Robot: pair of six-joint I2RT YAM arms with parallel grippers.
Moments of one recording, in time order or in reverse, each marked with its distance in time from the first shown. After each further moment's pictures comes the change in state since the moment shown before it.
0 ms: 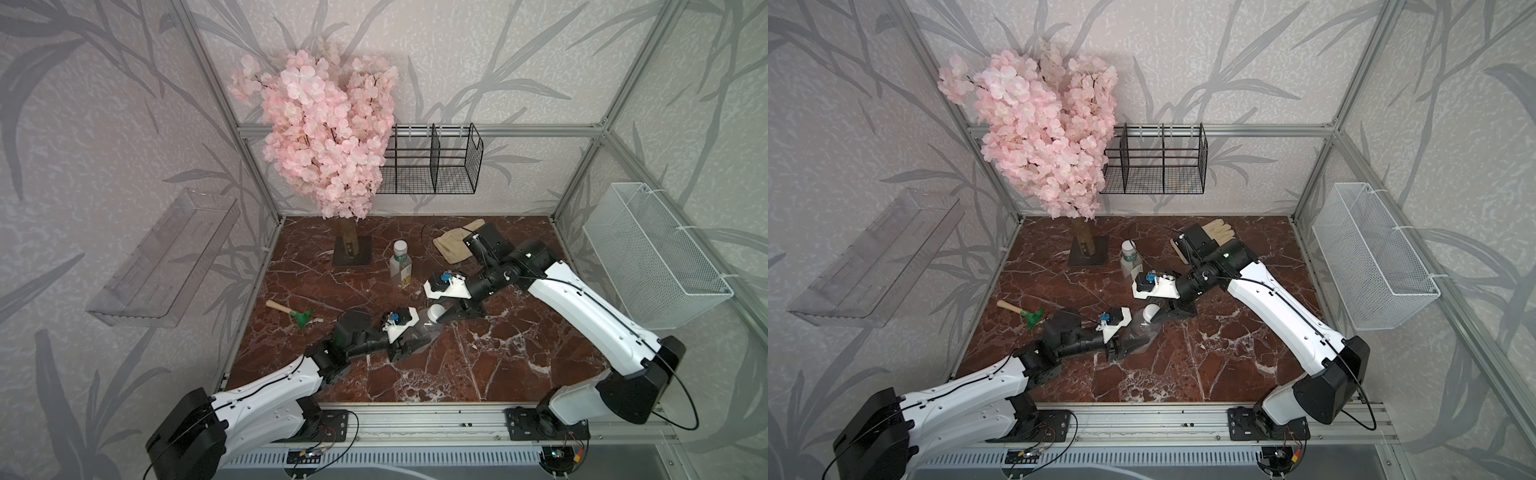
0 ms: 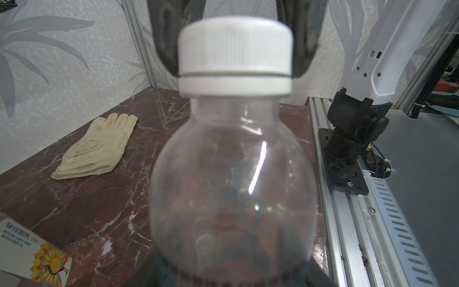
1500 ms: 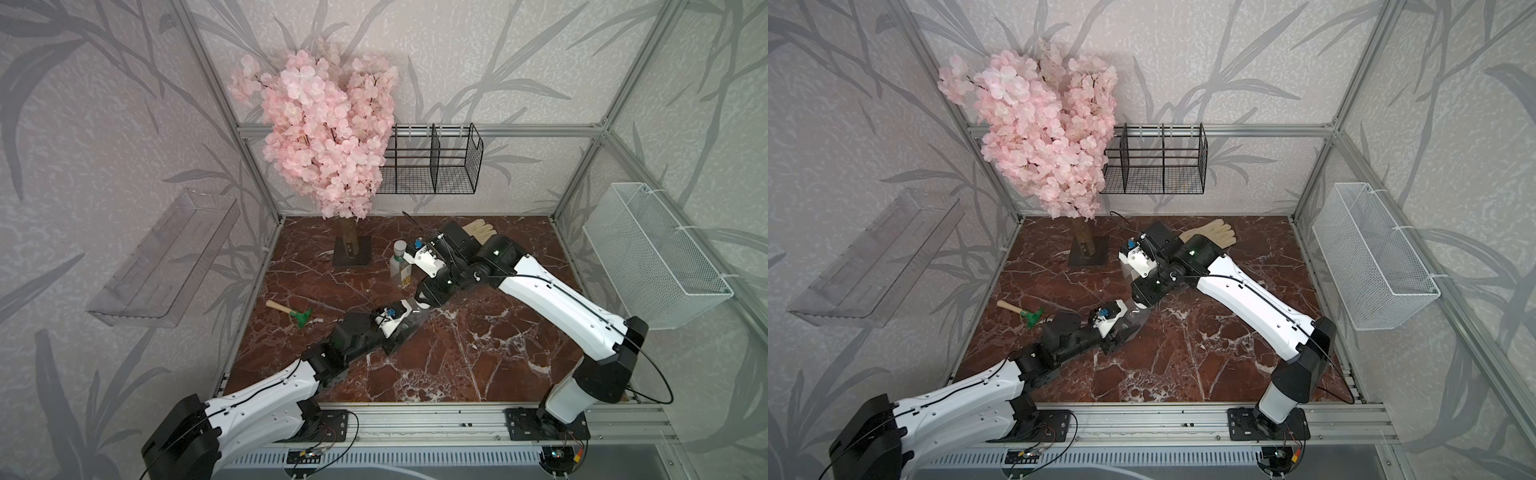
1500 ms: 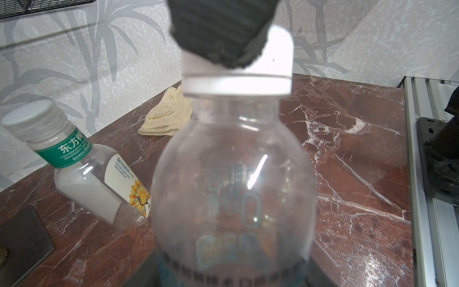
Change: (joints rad) left arm -0.002 -0.050 -0.016 -0.085 -0.335 0.010; right arm 0.179 0.168 0.226 0.028 0.515 1.025
